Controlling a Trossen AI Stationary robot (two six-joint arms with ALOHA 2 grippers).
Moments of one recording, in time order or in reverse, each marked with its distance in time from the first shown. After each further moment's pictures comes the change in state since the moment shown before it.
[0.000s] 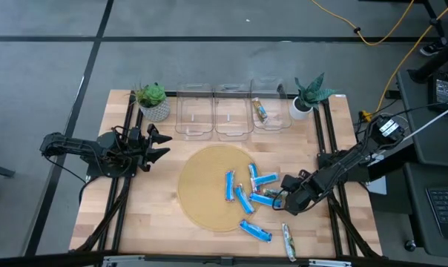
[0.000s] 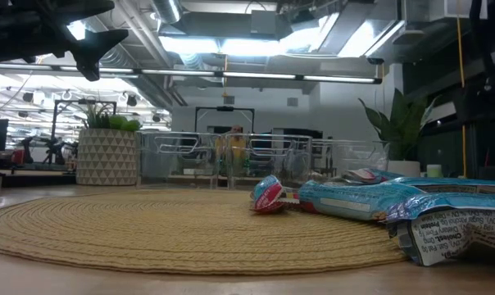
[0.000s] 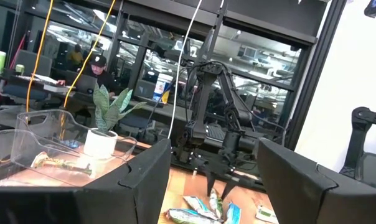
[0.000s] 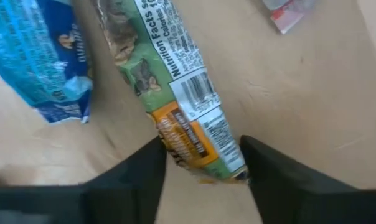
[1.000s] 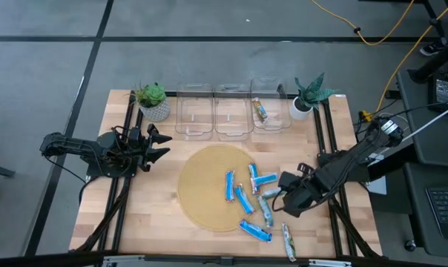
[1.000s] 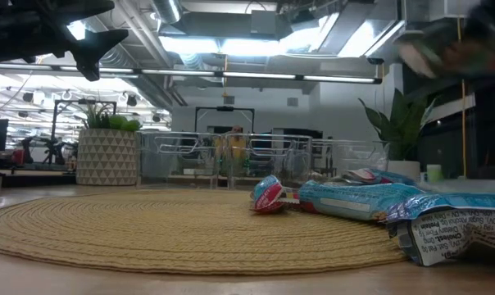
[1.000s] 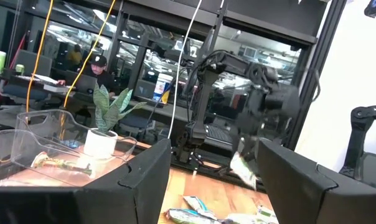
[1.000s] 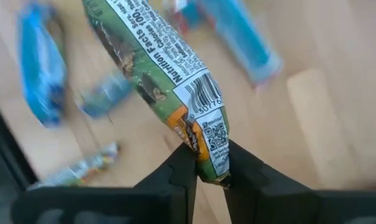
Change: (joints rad) left arm 0.000 0.000 0.000 0.000 0.000 0.000; right arm -0.036 -0.005 0.602 -0.608 0.061 -0.128
